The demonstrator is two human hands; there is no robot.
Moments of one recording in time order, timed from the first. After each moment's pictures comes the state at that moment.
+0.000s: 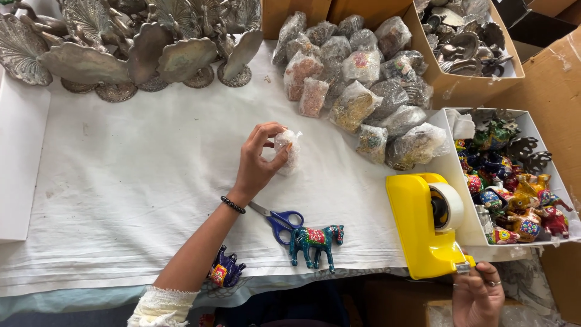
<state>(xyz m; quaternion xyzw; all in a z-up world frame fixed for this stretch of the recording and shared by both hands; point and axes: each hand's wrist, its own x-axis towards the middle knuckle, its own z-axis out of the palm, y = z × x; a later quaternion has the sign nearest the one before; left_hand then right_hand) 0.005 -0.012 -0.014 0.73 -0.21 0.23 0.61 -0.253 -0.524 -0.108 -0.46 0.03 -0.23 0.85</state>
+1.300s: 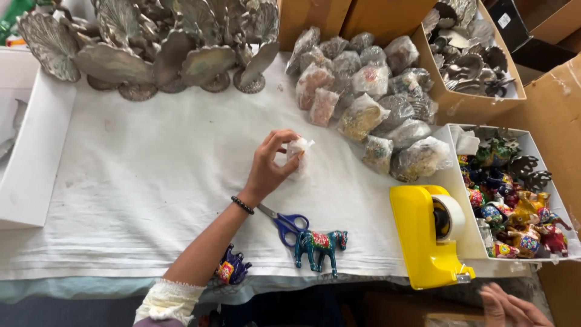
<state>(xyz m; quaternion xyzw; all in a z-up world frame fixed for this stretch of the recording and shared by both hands) 0.000 -0.010 -0.013 0.73 -0.22 0.23 0.60 -0.255 -0.587 -0.086 -0.93 0.11 -0.28 0.20</state>
